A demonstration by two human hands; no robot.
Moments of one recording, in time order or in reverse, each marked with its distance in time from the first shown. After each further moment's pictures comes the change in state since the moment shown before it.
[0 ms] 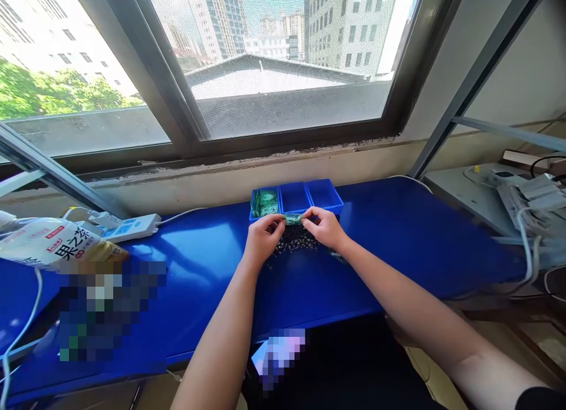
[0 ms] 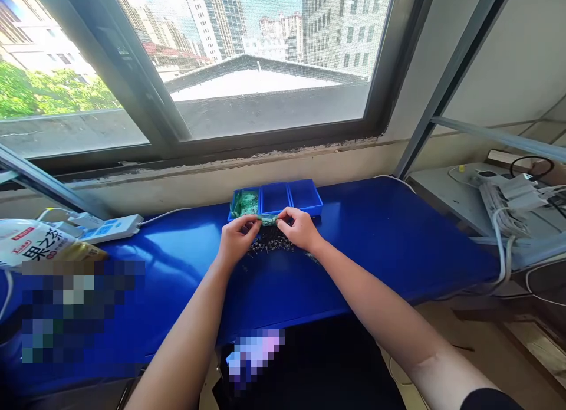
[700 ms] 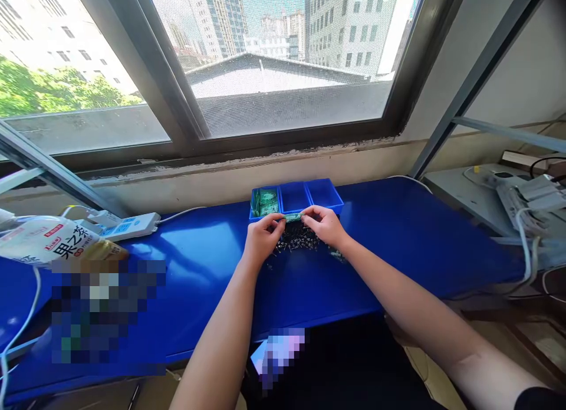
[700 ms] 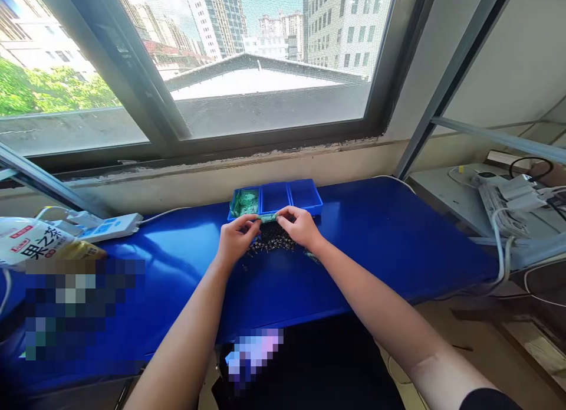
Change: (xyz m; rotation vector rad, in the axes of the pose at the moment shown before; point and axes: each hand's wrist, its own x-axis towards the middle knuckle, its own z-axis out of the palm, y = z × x) left_hand -0.002 -0.004 0.000 -0.041 -0.031 -0.052; right_hand 0.005 0.012 0.003 0.161 -0.003 0.052
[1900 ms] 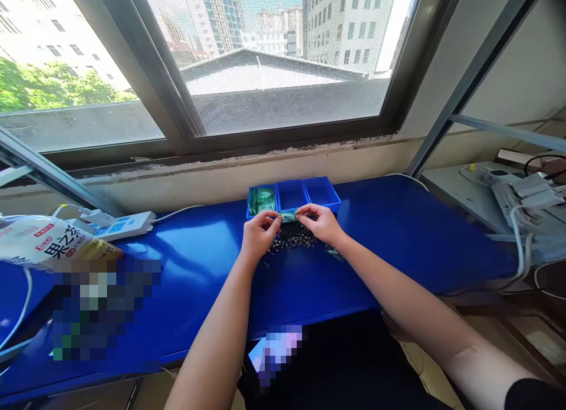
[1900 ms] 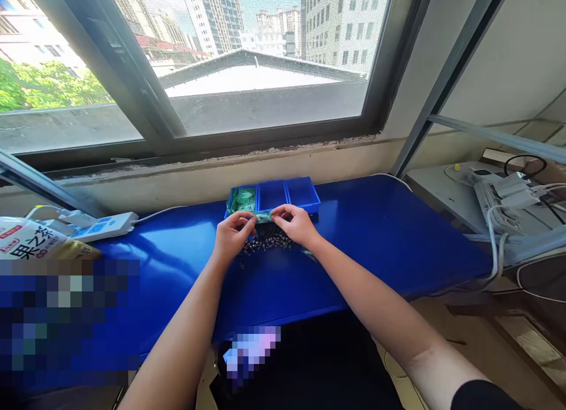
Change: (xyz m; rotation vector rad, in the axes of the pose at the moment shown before) left_hand 0.003 0.003 0.000 -0.145 -0.017 -0.109; right_hand 0.002 0.002 0.002 0.040 0.007 0.007
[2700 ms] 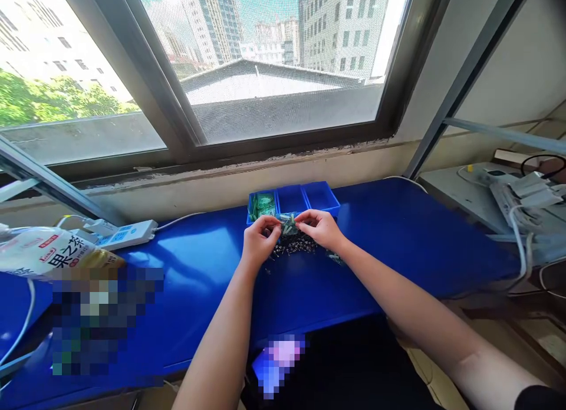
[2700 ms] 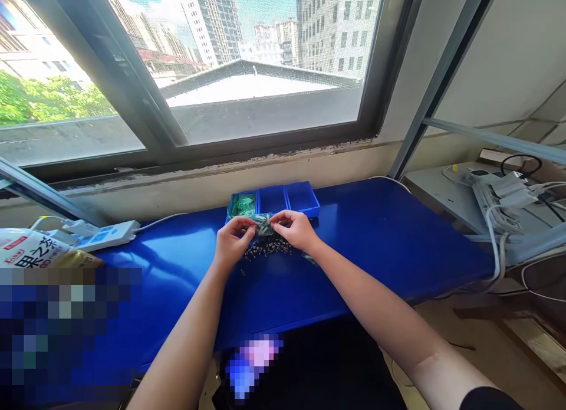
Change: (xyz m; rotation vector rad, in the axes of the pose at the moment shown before) left_hand 0.000 0.001 -0.001 -0.002 0.040 0.068; right_hand -0.004 -0.007 0.000 0.053 -0.043 -0.005
